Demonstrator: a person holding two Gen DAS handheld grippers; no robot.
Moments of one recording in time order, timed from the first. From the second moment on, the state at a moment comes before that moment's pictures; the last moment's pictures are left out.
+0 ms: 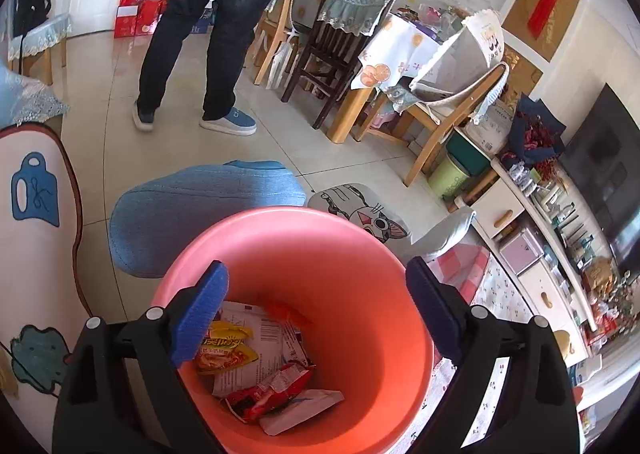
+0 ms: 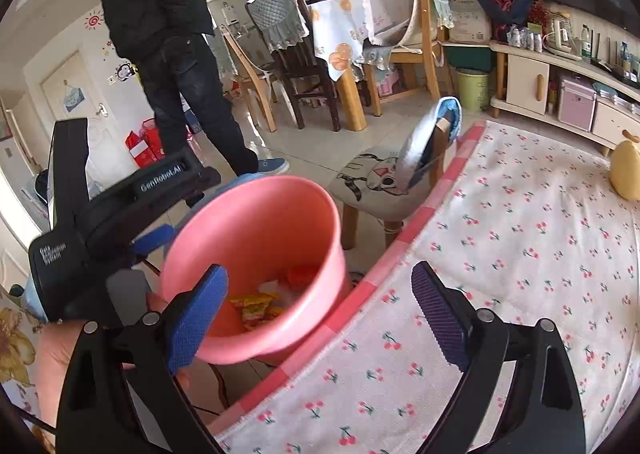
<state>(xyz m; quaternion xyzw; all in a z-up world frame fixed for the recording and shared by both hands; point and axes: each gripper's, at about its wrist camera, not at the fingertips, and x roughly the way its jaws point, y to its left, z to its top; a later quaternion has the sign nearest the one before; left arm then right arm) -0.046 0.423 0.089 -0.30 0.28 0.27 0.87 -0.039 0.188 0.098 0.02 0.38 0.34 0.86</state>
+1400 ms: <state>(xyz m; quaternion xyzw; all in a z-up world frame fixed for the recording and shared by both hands) -0.021 0.262 0.108 -0.01 0.30 0.16 0.94 -0.114 0.020 0.090 -0.09 0.26 0.20 0.94</state>
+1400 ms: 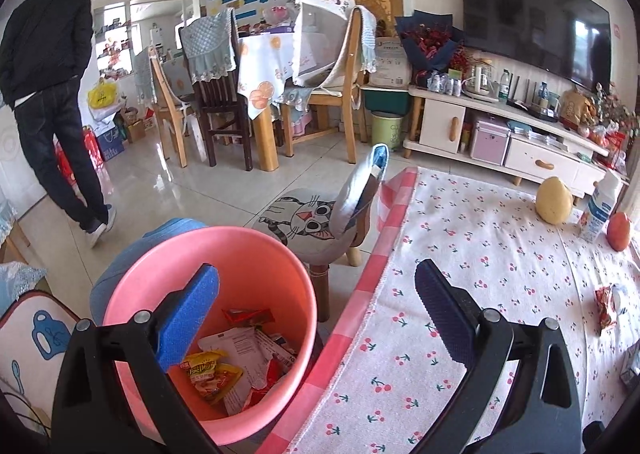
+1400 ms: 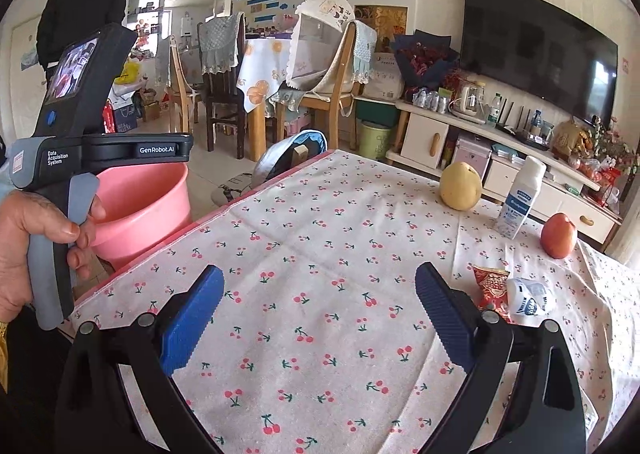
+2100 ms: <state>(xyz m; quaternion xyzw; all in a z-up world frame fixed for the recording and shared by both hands) -0.039 0.170 0.106 0.02 0.27 0.04 0.96 -0.132 -0.044 0.101 -0.11 0.25 0.14 0.95</state>
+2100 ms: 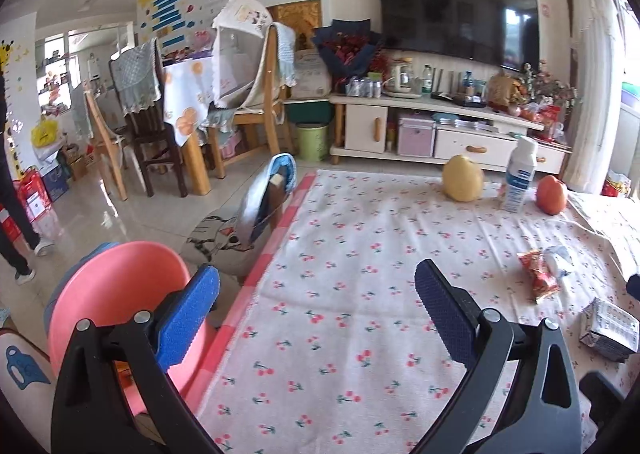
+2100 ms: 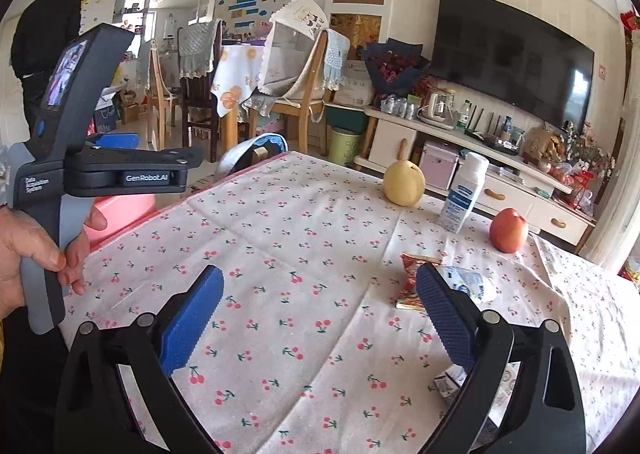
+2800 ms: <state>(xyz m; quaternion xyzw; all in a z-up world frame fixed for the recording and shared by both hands) -0.043 0.074 0.096 0.03 0.31 -0.06 0.95 -0.145 -0.148 0.121 -0.02 0.22 0.04 0.97</state>
